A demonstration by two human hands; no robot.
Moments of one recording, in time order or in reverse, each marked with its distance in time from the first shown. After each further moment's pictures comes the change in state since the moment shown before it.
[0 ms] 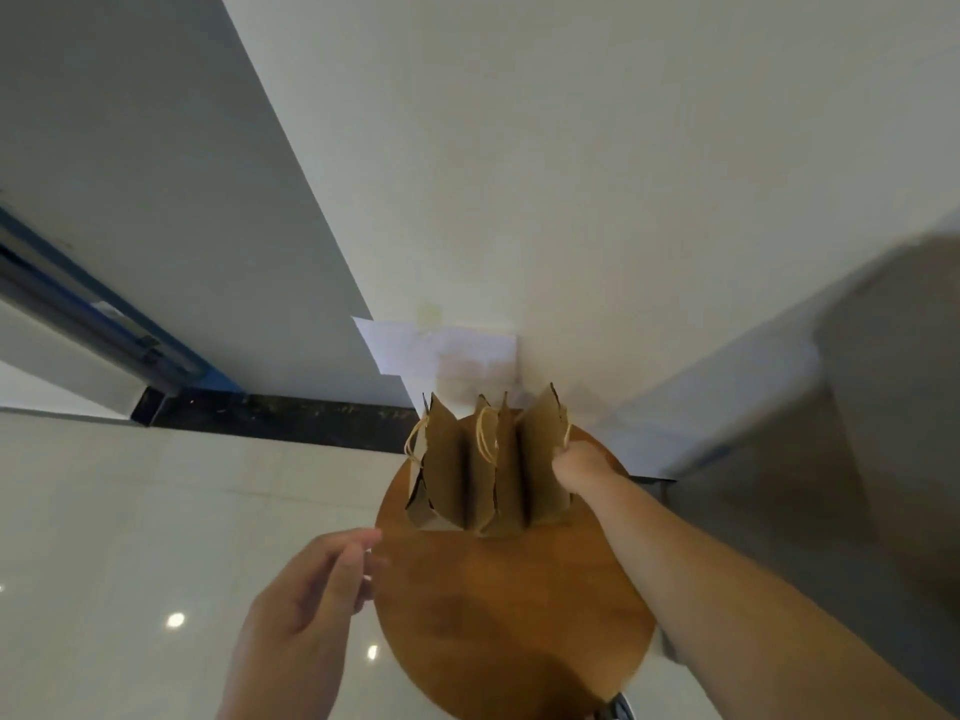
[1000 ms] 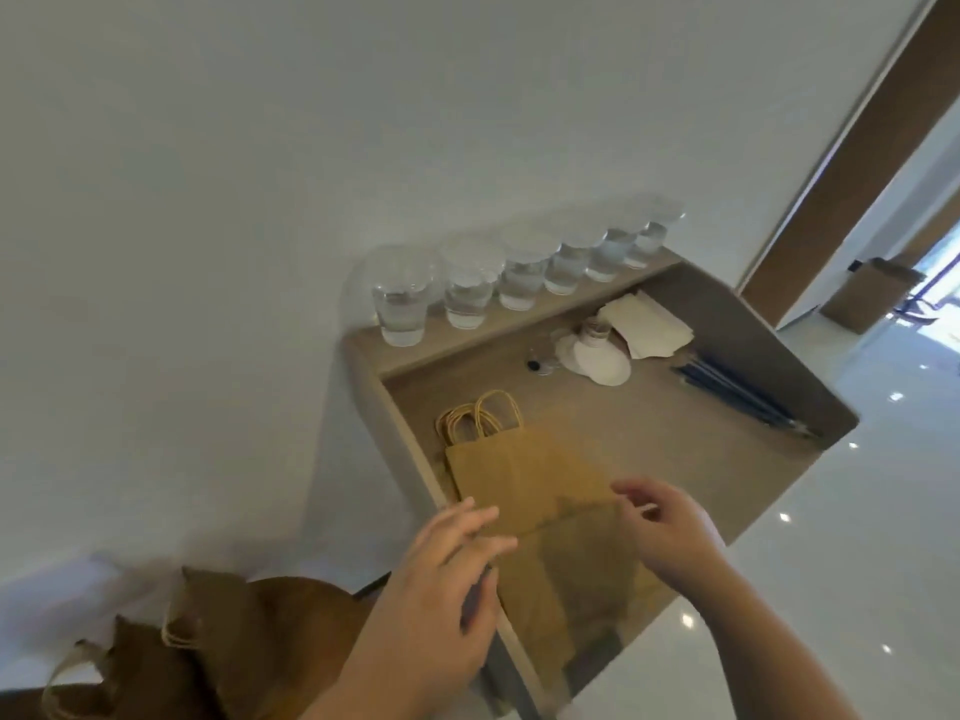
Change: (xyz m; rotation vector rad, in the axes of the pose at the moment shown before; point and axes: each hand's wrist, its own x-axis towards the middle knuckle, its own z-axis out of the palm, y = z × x) left_hand -0.117 0.189 0.369 0.346 -0.842 1.138; right_hand -0.278 0.402 -0.262 0.488 0.831 0.072
